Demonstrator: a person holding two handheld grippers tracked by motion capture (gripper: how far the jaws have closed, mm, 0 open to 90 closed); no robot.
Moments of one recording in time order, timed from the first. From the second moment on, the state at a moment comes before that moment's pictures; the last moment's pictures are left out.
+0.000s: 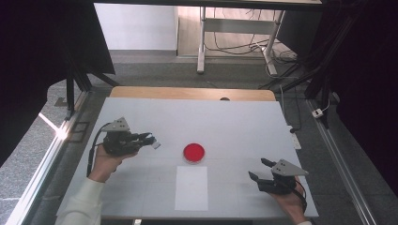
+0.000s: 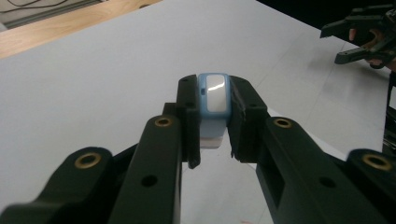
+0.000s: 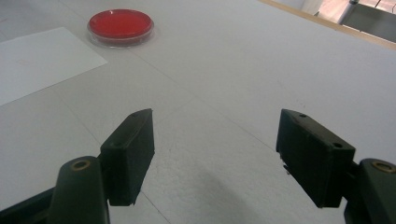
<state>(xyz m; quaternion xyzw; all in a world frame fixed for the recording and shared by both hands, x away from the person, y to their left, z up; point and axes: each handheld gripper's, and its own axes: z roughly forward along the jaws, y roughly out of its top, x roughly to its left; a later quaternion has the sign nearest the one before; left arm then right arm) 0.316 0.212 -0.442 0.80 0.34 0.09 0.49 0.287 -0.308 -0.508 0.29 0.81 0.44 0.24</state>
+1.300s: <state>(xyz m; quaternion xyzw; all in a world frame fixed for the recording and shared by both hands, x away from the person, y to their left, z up) 0.299 0.111 -0.454 0.82 0.28 0.04 0.50 0.287 -0.306 -0.509 0.29 0.81 0.44 0.25</state>
